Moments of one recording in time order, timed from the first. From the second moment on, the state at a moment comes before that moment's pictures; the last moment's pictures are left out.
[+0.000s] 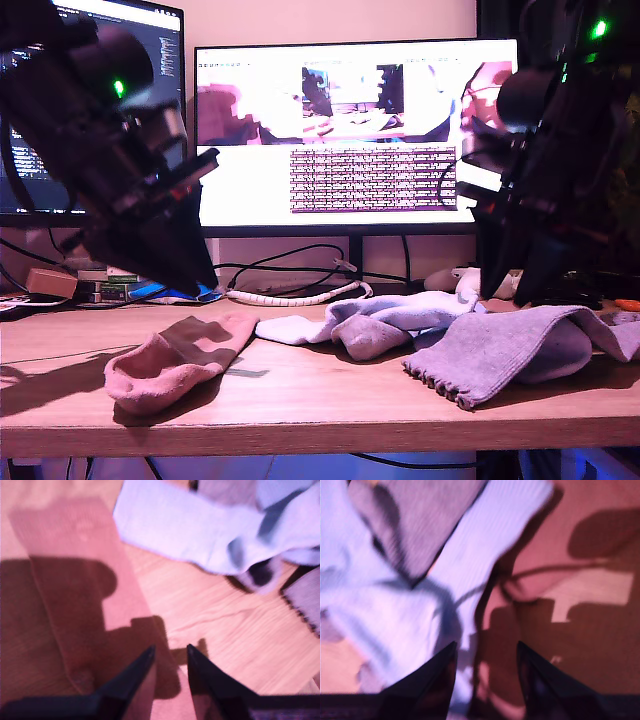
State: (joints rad) left arm -0.41 1.60 0.99 -0.35 0.36 -0.13; right arm 0.19 1.83 1.31 -0.69 -0.26 -0.10
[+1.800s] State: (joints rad) left arm -0.40 1.60 1.00 -0.30 0.47 -0.13; right arm 0.16 1.88 1.73 -1.05 -0.27 -0.13
